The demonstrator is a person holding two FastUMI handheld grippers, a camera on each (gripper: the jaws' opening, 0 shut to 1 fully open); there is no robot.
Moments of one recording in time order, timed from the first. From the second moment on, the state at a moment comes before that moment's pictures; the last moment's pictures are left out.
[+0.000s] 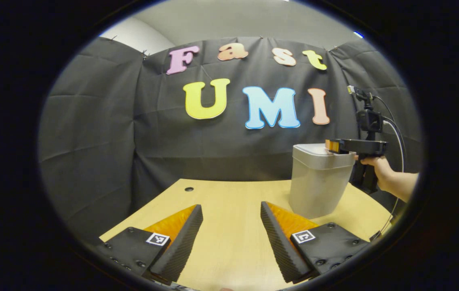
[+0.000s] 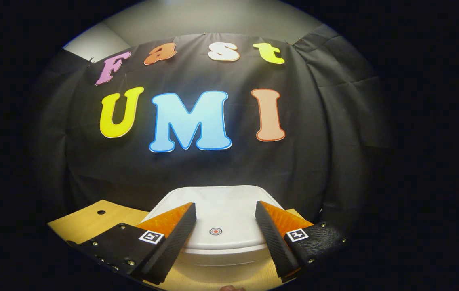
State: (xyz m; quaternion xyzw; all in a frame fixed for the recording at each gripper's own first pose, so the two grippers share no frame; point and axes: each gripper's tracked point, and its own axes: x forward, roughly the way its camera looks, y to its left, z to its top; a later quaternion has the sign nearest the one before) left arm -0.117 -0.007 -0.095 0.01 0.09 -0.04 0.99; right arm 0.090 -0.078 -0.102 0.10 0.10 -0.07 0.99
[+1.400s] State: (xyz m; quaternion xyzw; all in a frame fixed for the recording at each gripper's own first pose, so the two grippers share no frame) left arm -0.063 -0.037 -0.069 0.01 0.05 -0.13 0.99; right arm -0.115 -0.010 -0.079 0.08 0.10 -0.08 0.99
